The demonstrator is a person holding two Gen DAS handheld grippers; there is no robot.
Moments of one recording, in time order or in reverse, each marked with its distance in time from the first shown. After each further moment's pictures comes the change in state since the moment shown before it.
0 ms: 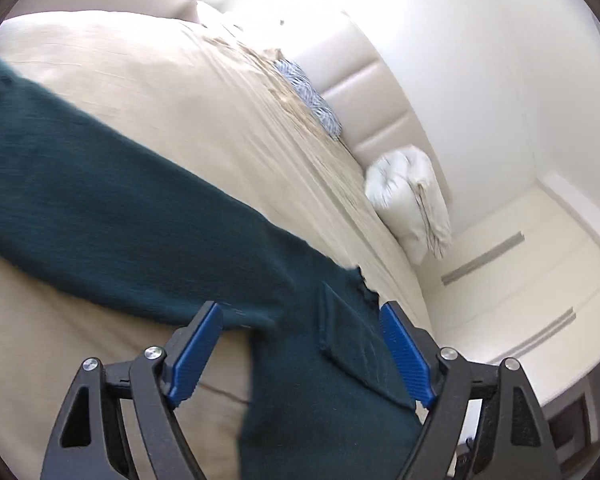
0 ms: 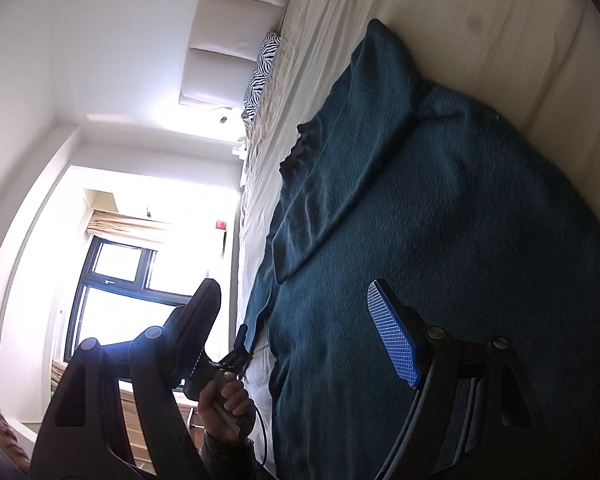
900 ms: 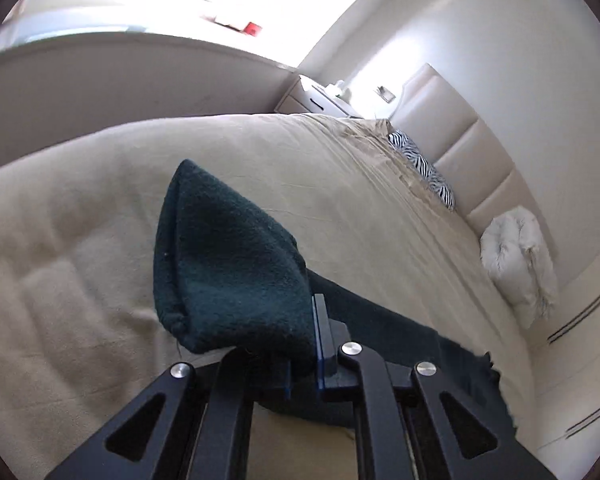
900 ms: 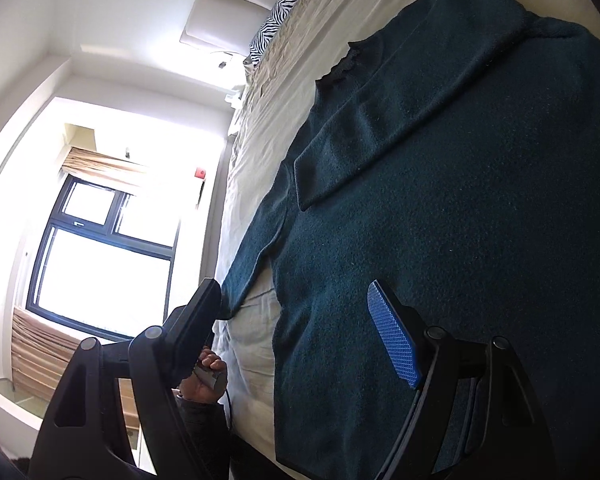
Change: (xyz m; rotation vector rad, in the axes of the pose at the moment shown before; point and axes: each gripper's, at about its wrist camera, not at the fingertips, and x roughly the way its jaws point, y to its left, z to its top) left arm -0.061 0.046 0.061 0.177 -0.195 0.441; right arm 0.079 0.091 -0.081 -0.162 0.142 -0.134
